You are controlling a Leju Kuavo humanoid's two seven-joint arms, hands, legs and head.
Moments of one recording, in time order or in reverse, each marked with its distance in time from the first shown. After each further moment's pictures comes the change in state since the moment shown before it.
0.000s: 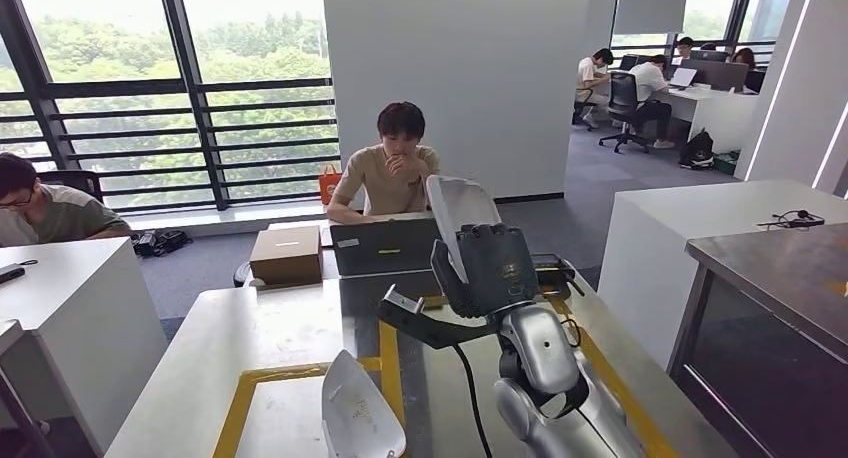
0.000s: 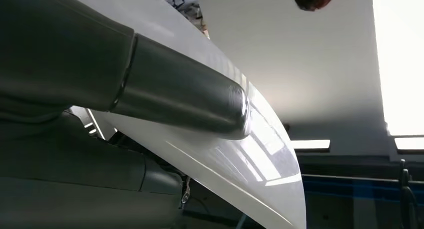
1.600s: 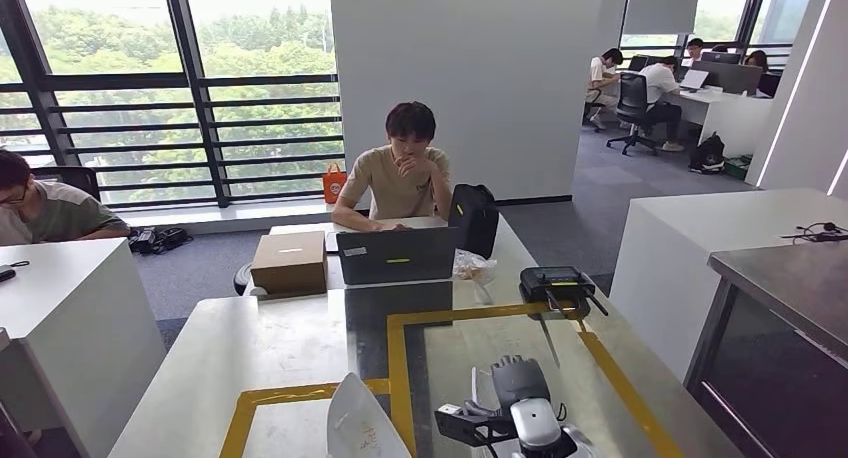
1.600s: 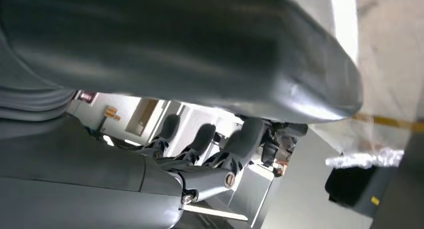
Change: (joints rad) left arm -0.012 0.006 -0.008 0.004 -0.018 0.008 0.028; right arm 0.017 0.029 0.069 0.794 0.047 0.081 0.087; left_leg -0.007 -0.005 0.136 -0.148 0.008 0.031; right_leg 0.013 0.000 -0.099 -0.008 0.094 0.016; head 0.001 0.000
